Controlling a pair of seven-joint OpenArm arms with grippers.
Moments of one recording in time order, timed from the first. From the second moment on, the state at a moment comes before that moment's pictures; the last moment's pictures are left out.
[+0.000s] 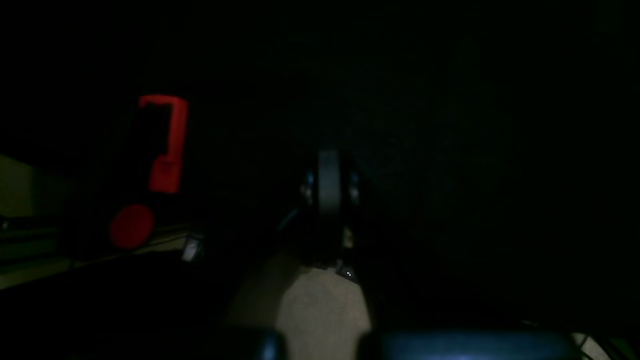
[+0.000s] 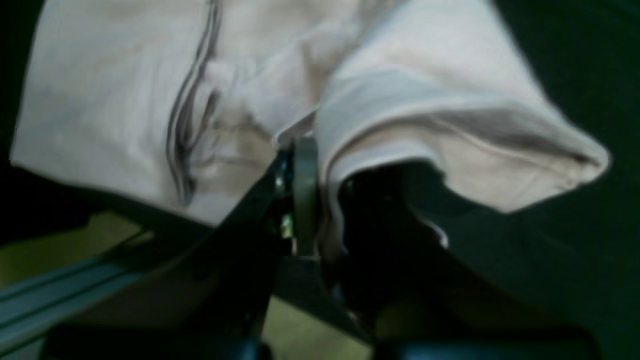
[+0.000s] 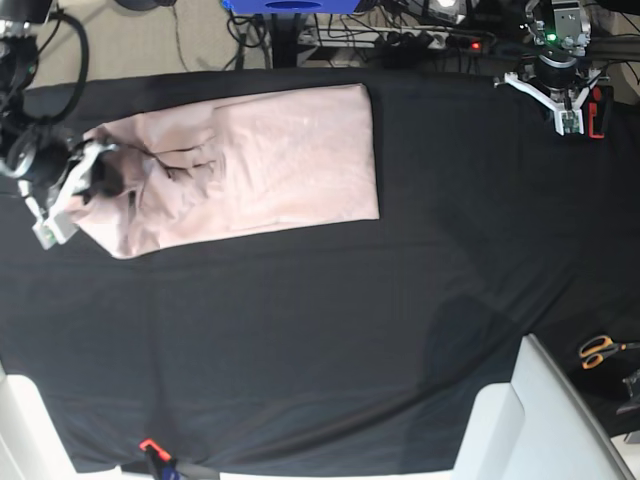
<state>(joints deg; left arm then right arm) 31.1 -13.4 -22.0 79.7 -2.8 -1.8 11.4 -13.4 14.8 19.7 93.4 34.4 37.0 -60.3</state>
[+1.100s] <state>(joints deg) 30.1 -13.3 -22.0 79.9 -2.8 -1.8 11.4 -10.5 10.9 -21.4 101.2 34.7 8.3 -56.1</state>
